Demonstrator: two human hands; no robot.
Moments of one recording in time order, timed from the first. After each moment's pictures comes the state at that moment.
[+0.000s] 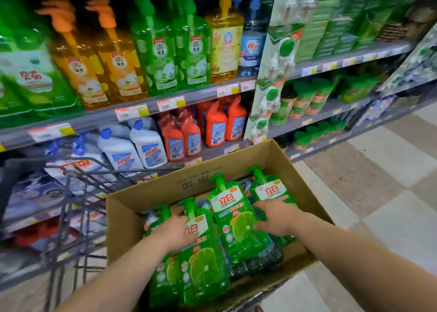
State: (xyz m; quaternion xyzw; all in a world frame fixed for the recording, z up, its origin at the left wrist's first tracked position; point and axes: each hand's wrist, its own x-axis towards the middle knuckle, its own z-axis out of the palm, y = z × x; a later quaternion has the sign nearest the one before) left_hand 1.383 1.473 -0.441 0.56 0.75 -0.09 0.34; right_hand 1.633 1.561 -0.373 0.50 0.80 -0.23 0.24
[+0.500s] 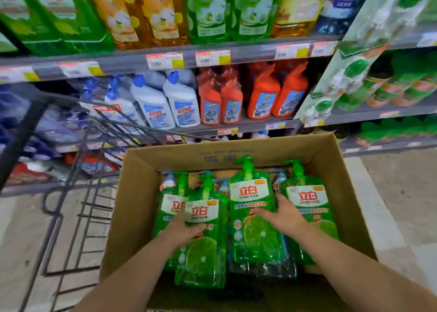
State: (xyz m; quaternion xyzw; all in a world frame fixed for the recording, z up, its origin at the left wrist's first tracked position) left_hand 1.408 1.455 -0.491 0.19 0.81 0.16 0.53; right_hand 1.610 1.618 -0.467 0.56 0.67 -0.47 0.12
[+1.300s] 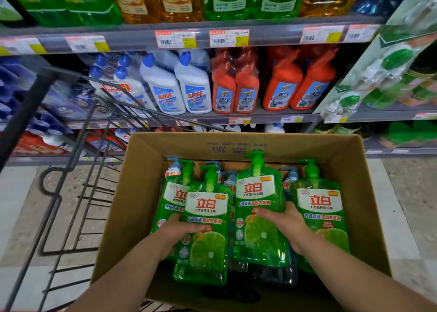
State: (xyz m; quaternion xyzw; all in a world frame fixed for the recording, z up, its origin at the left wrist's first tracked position) left_hand 1.417 1.441 -0.504 -0.05 0.73 0.31 0.61; right_hand 1.611 1.619 -0.494 0.61 0.49 -0.62 0.04
